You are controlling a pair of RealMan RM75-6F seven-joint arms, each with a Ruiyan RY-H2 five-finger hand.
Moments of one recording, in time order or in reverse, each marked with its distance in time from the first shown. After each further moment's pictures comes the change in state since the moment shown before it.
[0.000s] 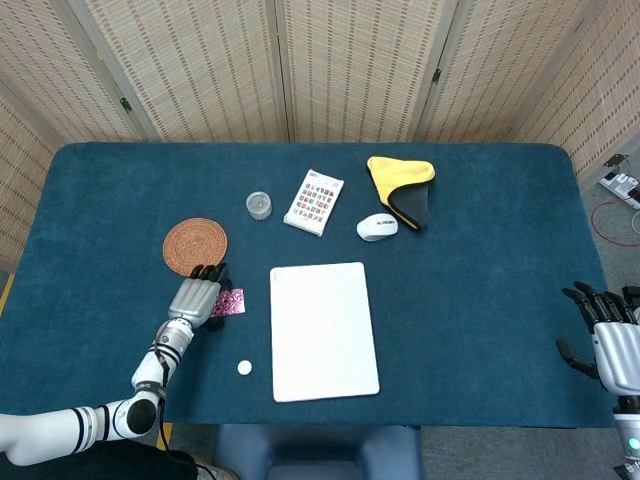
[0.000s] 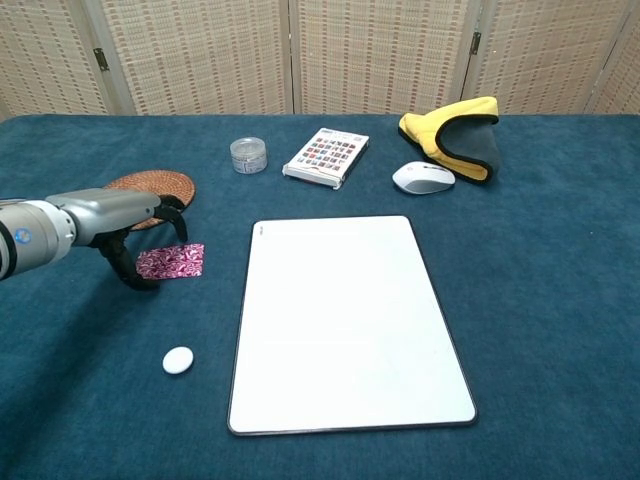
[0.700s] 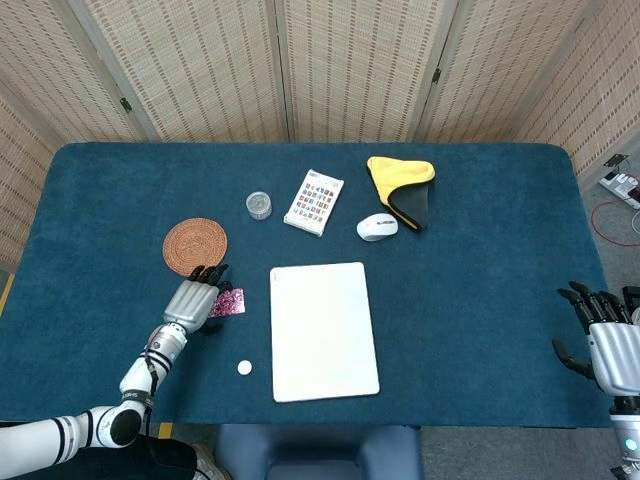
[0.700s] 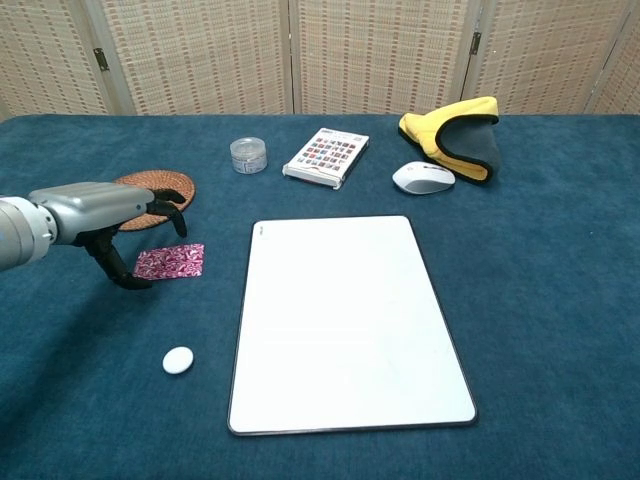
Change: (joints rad) left arm 0.069 0.049 -0.018 -0.046 0.171 -0.025 -0.050; right arm -0.001 0.005 -0.004 -0.022 -0.013 0.012 -0.022
